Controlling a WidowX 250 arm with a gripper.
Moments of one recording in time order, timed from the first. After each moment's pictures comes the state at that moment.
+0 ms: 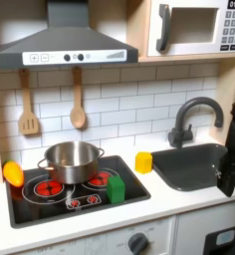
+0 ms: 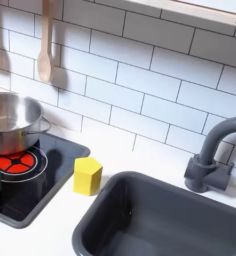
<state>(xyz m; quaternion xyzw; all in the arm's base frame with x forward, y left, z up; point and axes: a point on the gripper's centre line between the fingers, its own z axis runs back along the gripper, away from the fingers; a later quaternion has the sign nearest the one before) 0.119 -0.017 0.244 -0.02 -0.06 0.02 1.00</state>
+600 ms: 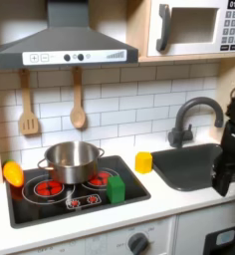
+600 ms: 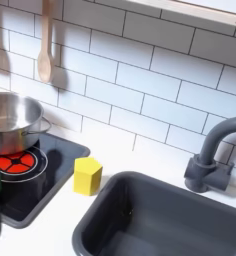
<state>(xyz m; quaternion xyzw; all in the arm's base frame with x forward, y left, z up) 0.132 -0.014 0.237 -0.01 -0.06 0.02 1.00</state>
